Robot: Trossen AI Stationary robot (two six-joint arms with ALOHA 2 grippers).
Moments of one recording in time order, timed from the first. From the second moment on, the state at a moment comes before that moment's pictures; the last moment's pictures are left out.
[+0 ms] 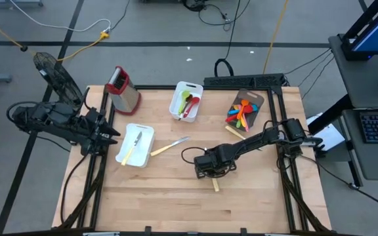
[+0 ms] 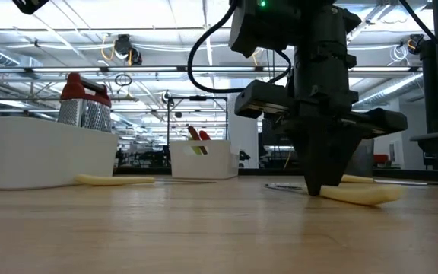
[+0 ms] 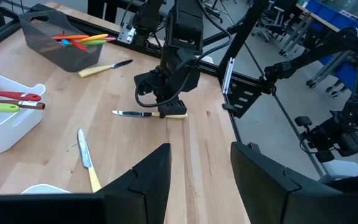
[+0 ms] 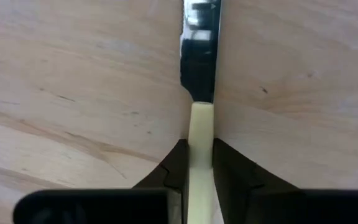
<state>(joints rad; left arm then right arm) -0.25 0.45 0.95 -0.84 -0.02 -0.43 0.25 2.01 1.15 -0.80 -0.14 1.55</state>
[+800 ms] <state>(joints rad) -0.25 0.49 0.95 -0.84 -0.05 -0.43 0.21 1.79 1.13 -0.58 0.06 1.45</state>
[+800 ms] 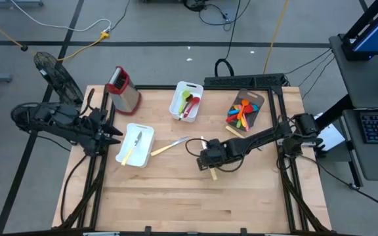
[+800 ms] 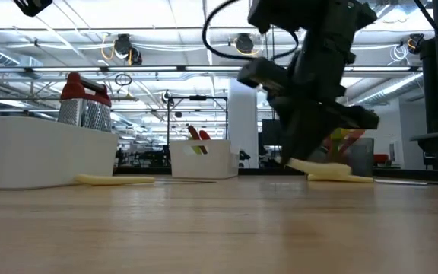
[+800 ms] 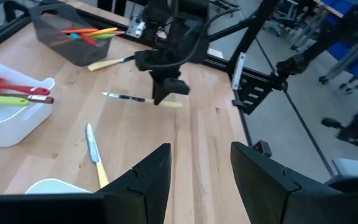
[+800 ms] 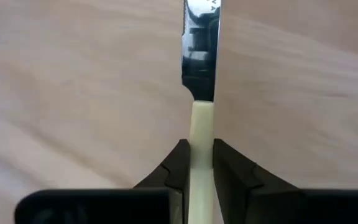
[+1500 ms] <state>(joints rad) -0.25 0.65 0.95 -0.84 -0.06 -0.57 0.07 1.76 1.13 0.27 -0.03 1.07</state>
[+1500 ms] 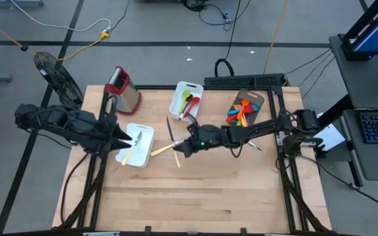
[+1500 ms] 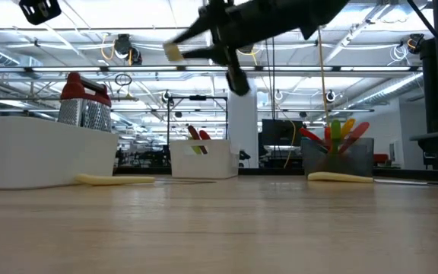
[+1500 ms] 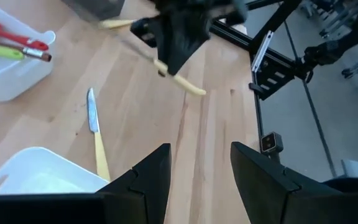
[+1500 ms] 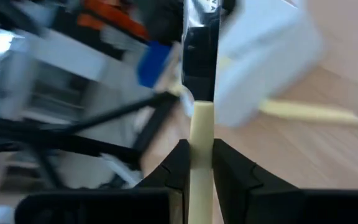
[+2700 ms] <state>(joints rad) -0.03 1.08 0.95 -0.24 0.18 -0.82 -0.09 1.76 1.14 0.80 -0.39 1.01</state>
